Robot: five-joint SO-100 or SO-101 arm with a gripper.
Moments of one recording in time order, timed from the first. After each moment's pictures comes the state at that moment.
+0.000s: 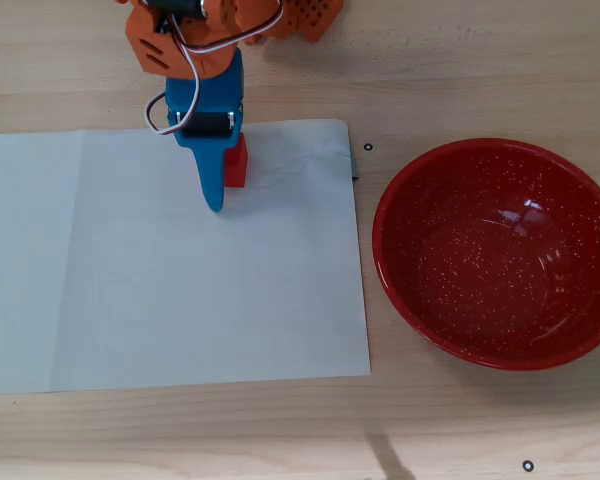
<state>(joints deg) -16.6 99.8 125.9 61.5 12.2</state>
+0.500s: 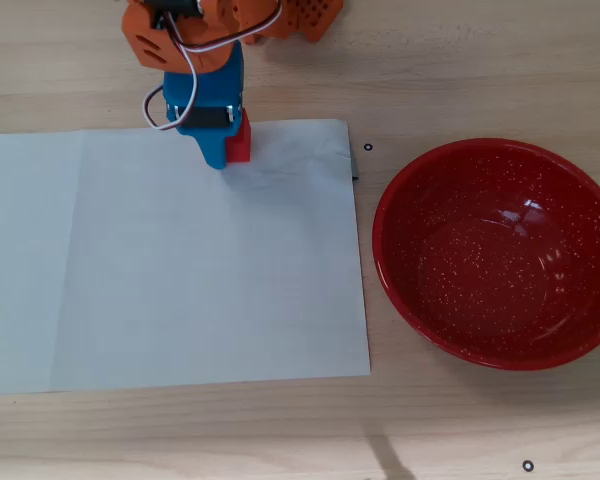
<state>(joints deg) -16.3 99.8 119.9 70.9 10.0</state>
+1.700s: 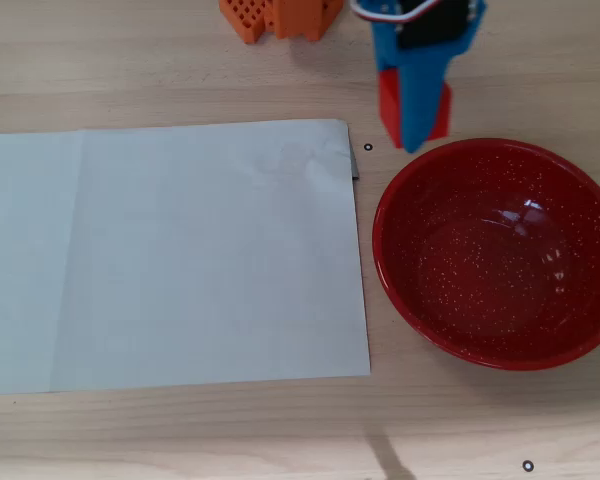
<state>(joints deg) 23.1 89.6 60.9 98.4 -13.4</state>
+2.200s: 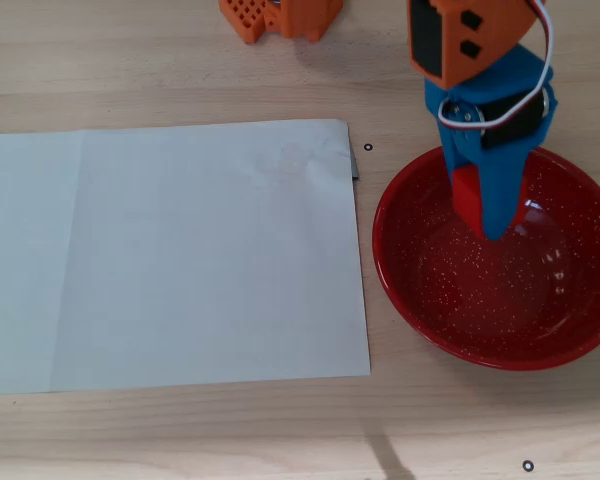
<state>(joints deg) 29.5 83.8 77.2 66.0 -12.9</state>
